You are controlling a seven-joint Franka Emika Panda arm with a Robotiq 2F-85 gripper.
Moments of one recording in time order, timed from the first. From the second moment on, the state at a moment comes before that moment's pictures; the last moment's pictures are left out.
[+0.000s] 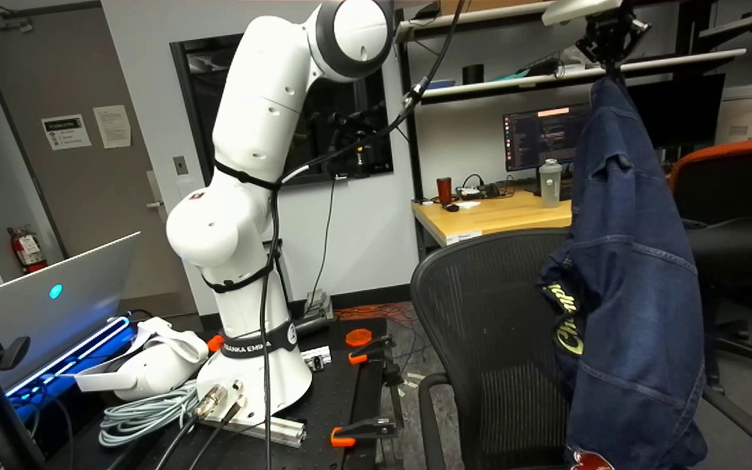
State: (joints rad) arm 0.14 0.52 0.26 -0.94 0.04 1.85 -0.20
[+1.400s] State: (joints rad) arm 0.41 0.73 0.24 -0.70 -0.08 1.36 -0.44
